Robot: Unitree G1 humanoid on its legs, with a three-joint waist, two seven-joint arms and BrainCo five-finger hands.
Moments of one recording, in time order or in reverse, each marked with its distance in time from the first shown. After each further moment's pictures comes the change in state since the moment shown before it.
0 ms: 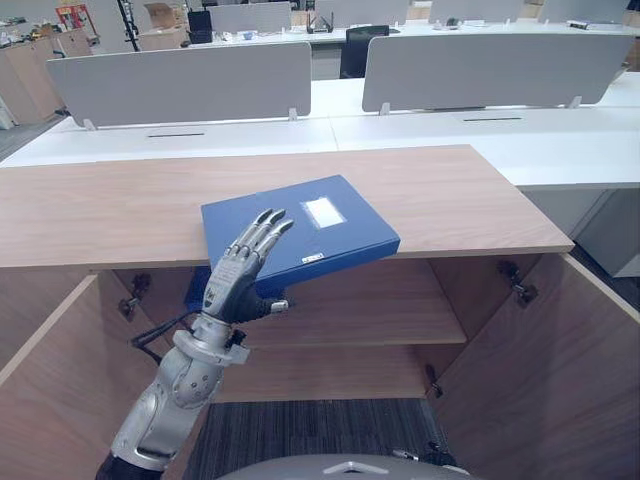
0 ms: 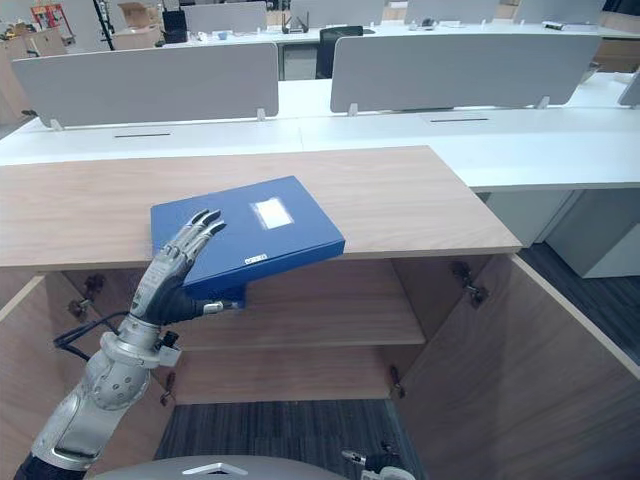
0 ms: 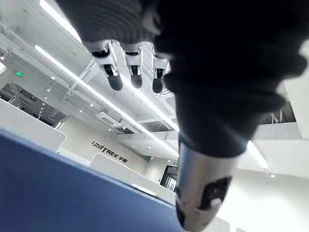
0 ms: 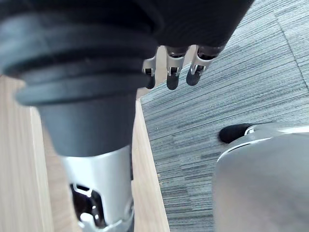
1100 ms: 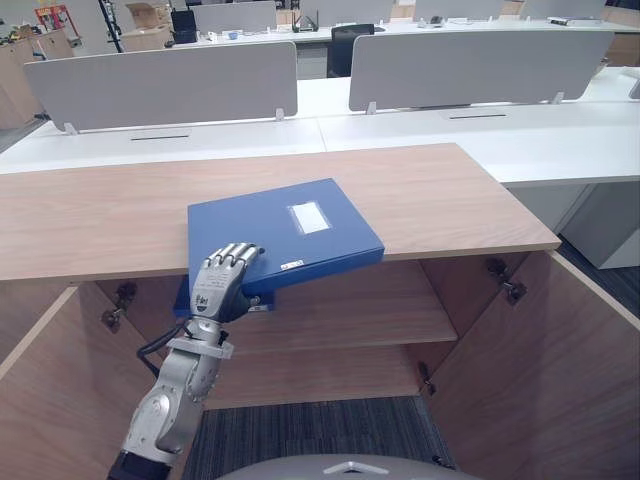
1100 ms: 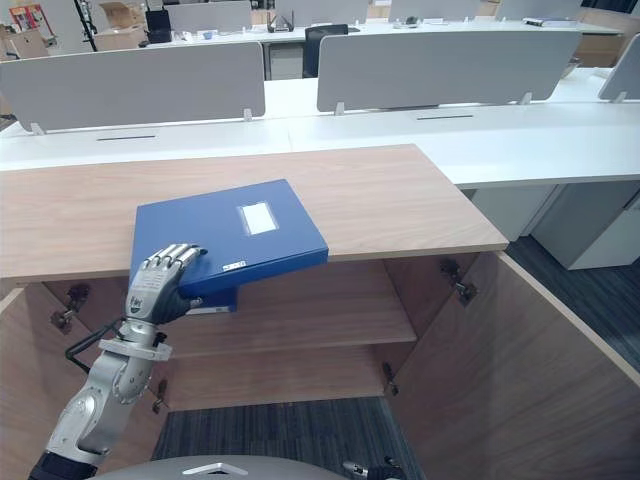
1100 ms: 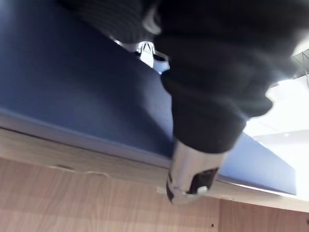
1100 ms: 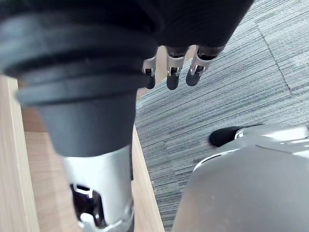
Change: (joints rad) left arm 0.004 -0.077 0.086 0.152 0.279 0.138 0.062; right arm 0.031 0.003 0.001 -0.002 0.022 0.005 0.010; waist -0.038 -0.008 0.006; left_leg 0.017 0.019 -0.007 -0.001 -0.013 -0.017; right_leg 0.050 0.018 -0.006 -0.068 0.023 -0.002
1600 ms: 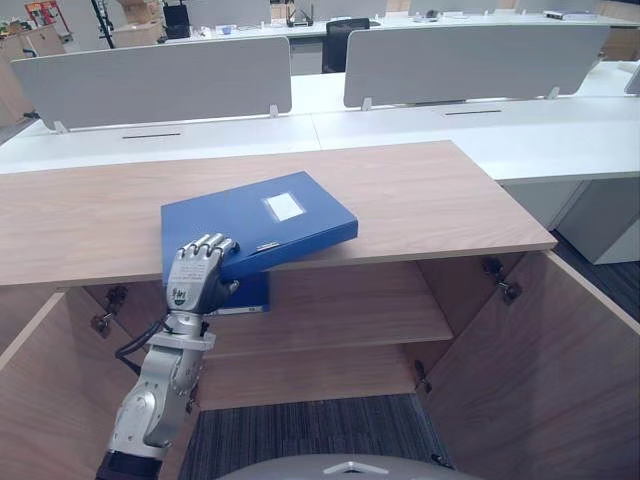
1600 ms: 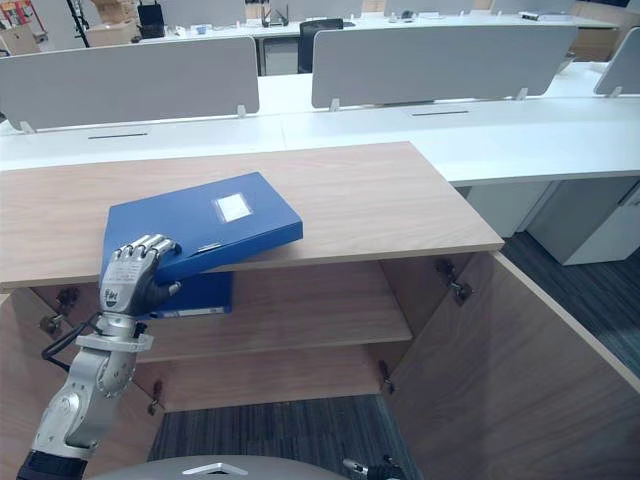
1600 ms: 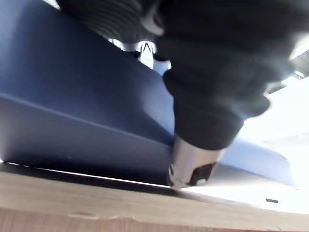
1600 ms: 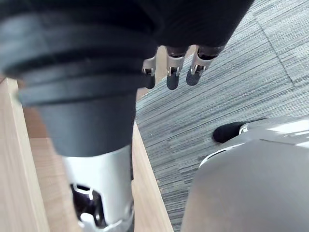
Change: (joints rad) left arm -0.001 0.001 0.089 -0.050 0.018 -0.004 0.026; right arm 0.019 0.005 0.002 -0.038 0.054 -0.007 0.021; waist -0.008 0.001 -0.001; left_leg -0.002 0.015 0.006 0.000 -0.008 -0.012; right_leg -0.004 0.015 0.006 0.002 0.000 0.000
